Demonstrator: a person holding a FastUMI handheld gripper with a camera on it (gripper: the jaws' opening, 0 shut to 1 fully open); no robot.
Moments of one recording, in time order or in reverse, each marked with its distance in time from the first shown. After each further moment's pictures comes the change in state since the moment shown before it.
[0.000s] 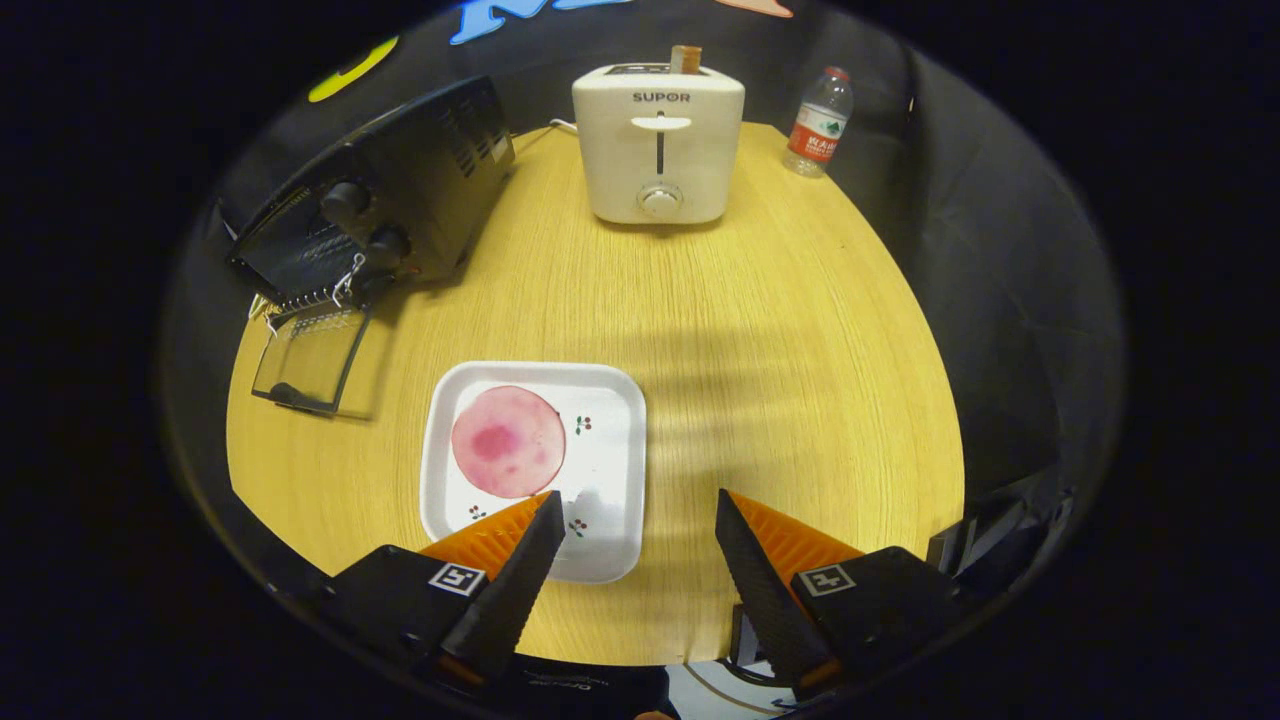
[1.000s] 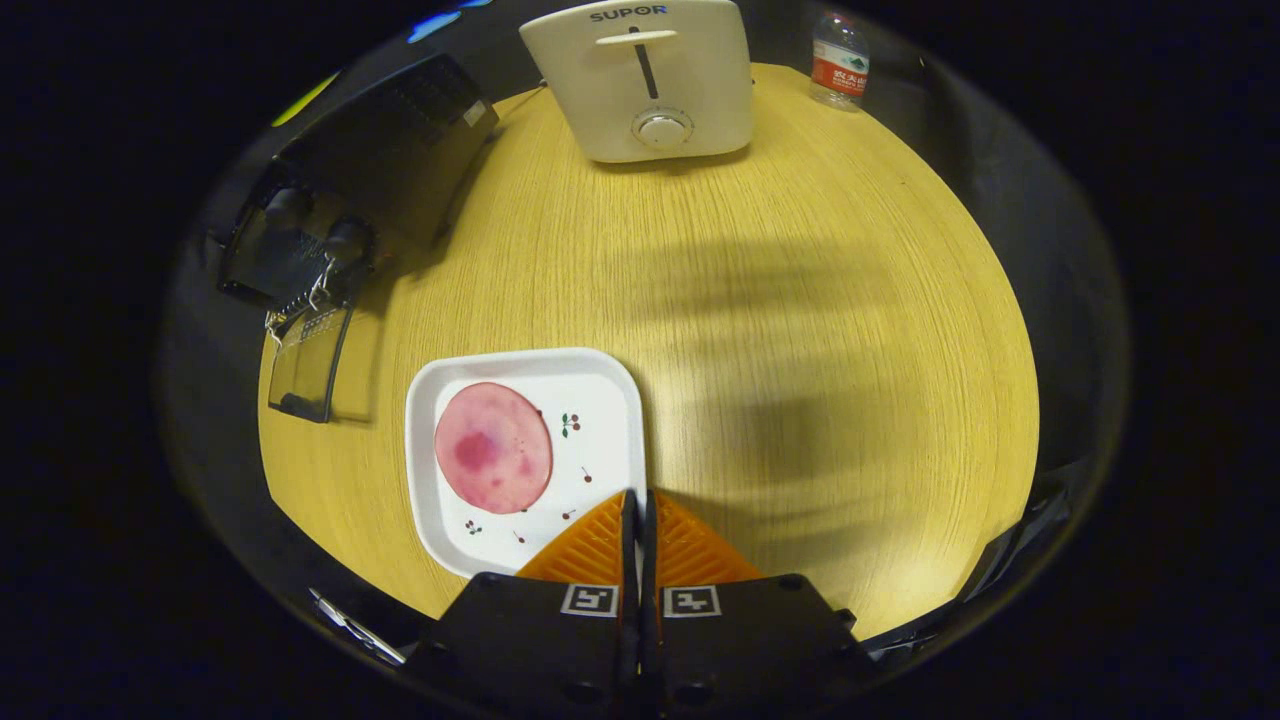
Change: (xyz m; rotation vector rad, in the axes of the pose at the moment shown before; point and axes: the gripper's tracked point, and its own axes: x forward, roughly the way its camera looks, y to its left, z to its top) arm 0.032 0.011 -0.008 0.060 0.129 0.156
